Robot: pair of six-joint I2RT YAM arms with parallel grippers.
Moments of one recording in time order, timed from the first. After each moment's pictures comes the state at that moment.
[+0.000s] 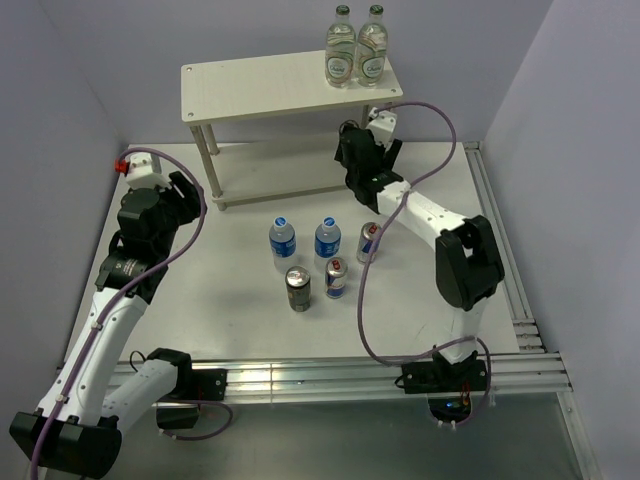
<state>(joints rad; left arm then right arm) -0.22 0.89 0.95 -0.26 -0.24 -0.38 0.49 1.87 1.48 0.02 0.74 0.42</state>
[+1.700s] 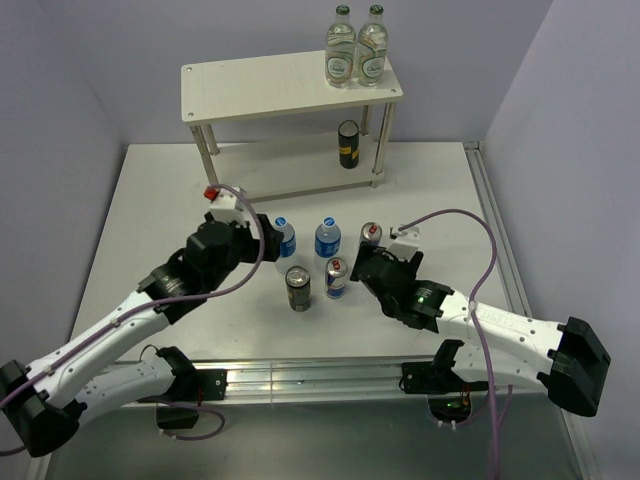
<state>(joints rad) -0.77 0.90 0.87 -0.27 -0.34 -0.47 0.94 1.00 0.59 -0.34 0.82 0.82</state>
